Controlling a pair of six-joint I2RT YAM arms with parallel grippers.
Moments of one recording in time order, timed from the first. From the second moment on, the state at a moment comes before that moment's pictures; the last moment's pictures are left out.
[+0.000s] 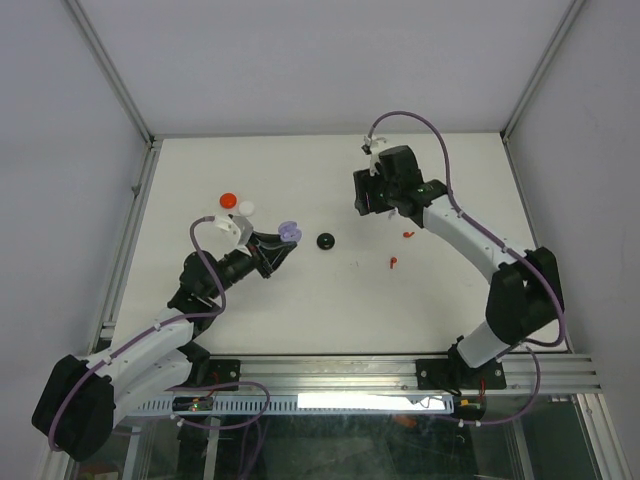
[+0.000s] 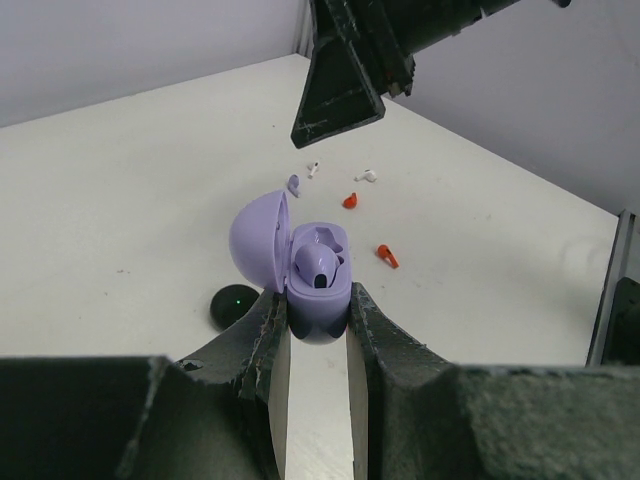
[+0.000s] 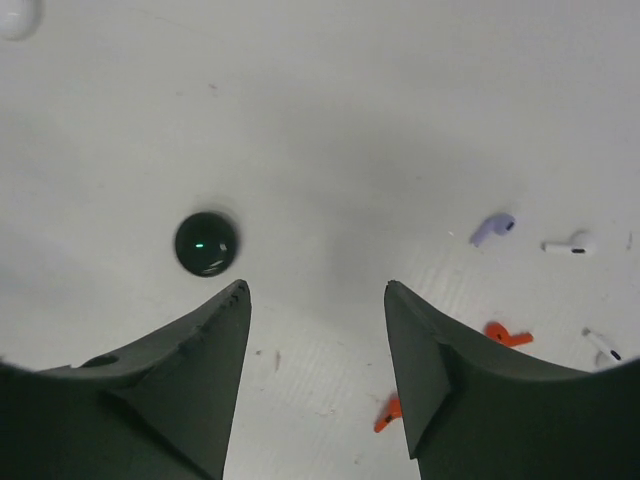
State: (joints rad) left arm -0.54 0.87 0.28 0.73 0.36 -0.24; right arm 0.52 1.53 1.27 -0.42 -0.04 0.13
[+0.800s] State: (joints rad) left arm -0.54 0.91 0.28 0.66 0.35 -0.24; right arm 0.28 1.98 1.41 -0.42 0.13 0.21
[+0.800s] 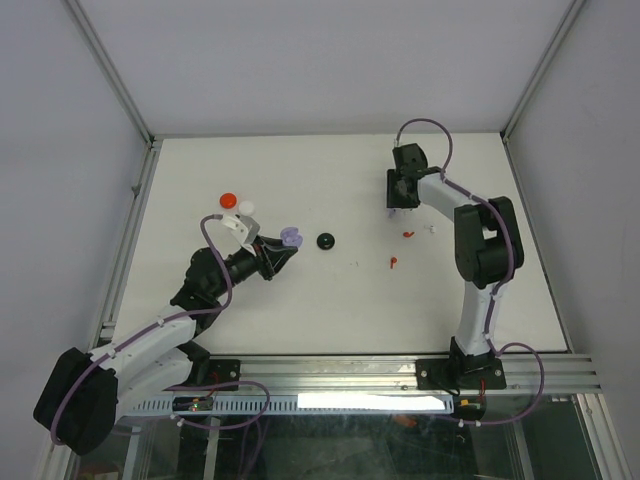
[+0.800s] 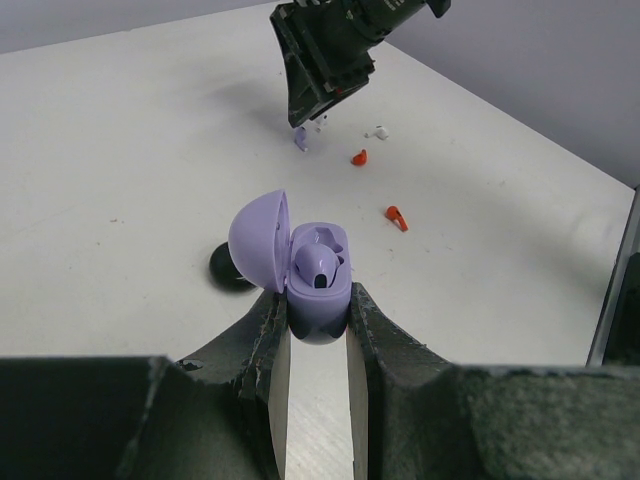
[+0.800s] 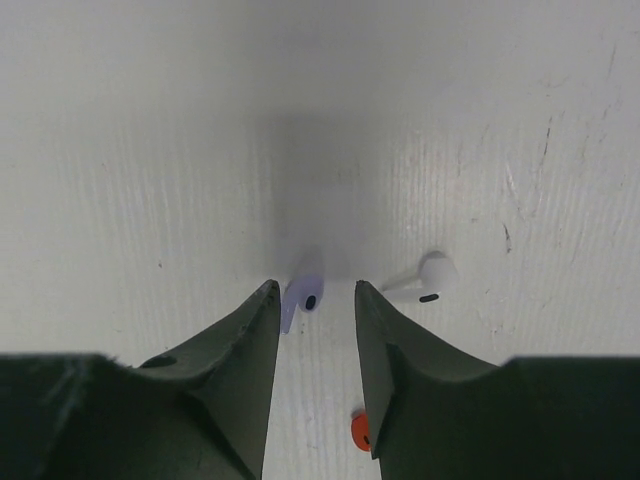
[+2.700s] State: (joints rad) left arm -0.53 0.93 0.25 0.89 0.41 -0.34; right arm 0.57 1.36 1.05 -0.19 -0.17 0.24
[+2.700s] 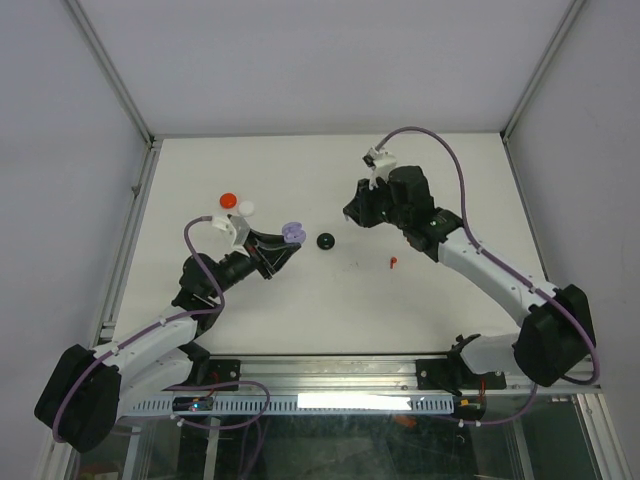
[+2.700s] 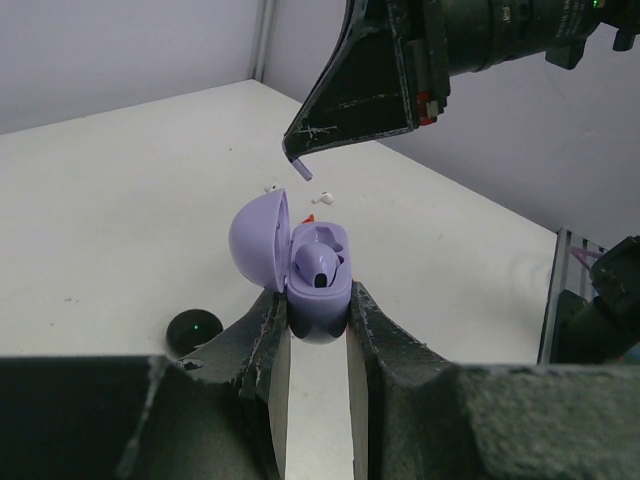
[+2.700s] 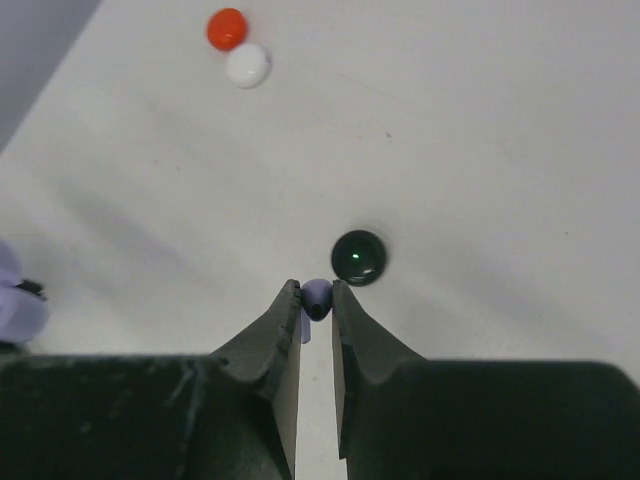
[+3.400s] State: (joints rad) left arm -0.53 0.96 0.28 1.05 0.57 -0.40; right arm 0.76 1.07 0.81 0.40 -0.41 0.30
